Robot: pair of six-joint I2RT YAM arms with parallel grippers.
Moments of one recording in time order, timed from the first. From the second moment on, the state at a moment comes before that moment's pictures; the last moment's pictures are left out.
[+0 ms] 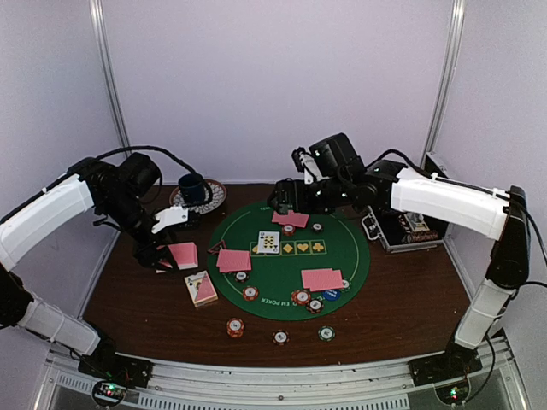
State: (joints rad) left arm -0.49 1.33 1.30 -1.24 0.36 0.80; right arm 0.84 1.72 1.56 -0.45 0.02 0.52
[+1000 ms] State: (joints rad) left arm -0.49 1.37 1.32 -1.20 0.36 0.78; right arm 1.02 2.02 1.56 0.12 -0.67 1.20
